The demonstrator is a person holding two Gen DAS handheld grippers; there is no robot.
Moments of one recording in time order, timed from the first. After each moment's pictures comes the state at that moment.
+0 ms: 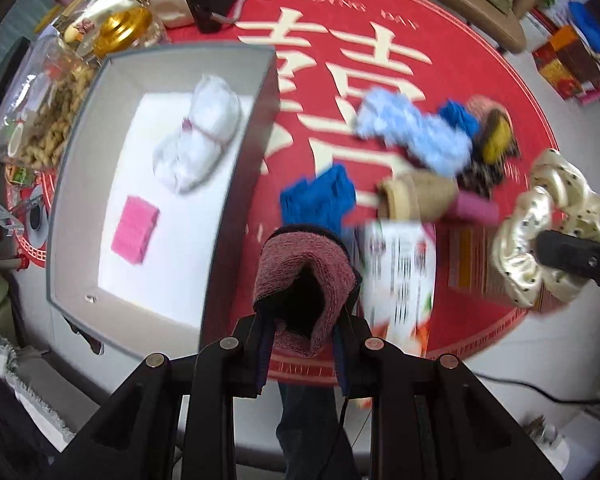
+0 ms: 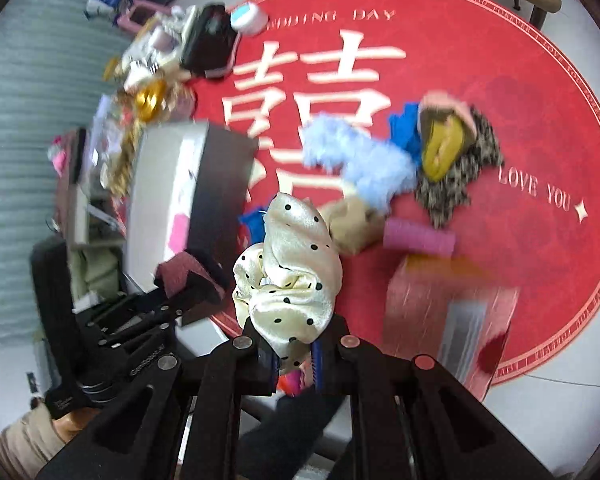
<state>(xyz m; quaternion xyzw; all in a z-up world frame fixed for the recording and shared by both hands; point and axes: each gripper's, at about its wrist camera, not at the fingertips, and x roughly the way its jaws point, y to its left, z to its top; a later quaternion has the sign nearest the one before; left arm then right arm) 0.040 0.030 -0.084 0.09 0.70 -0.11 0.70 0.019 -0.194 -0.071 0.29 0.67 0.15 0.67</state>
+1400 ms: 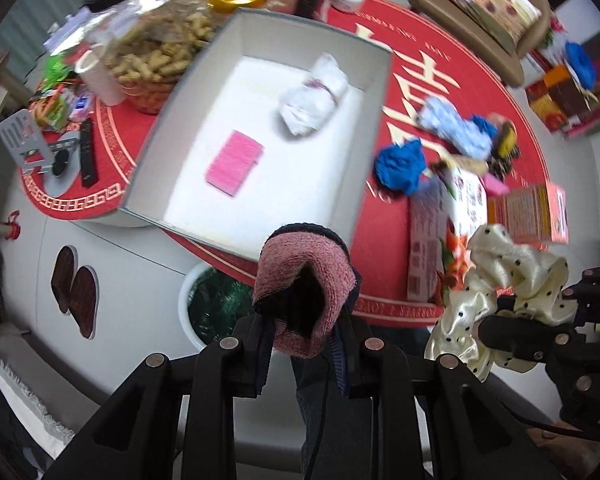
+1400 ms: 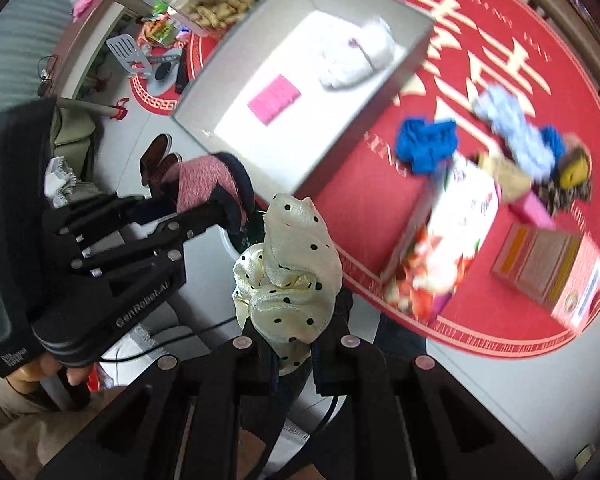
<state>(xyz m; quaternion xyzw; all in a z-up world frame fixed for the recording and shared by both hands) -0.012 0.193 -0.057 0.02 0.69 -0.13 0.72 -0.031 0.015 0.008 0.08 0.72 0.23 0.65</state>
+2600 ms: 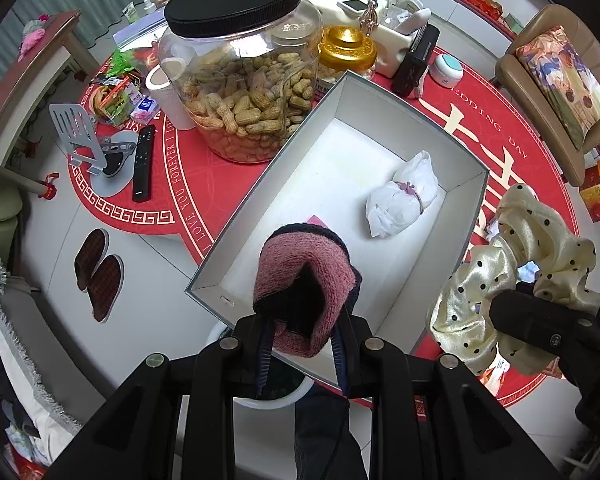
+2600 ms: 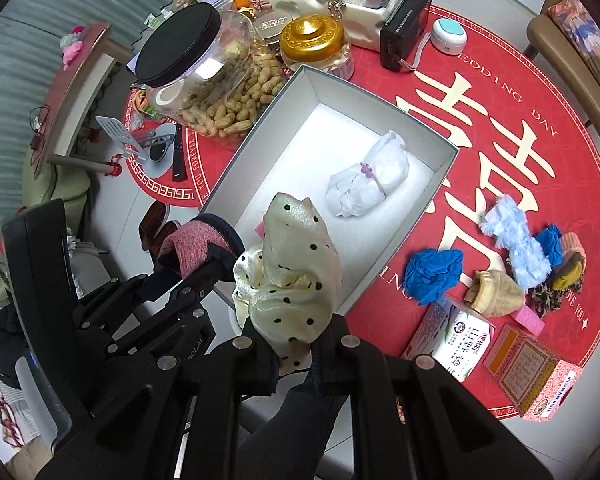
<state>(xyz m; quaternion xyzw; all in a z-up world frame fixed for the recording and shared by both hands) 0.077 0.229 -0.054 -0.03 0.66 0.01 0.75 0.089 0.051 0.023 0.11 0.68 0.20 0.70</state>
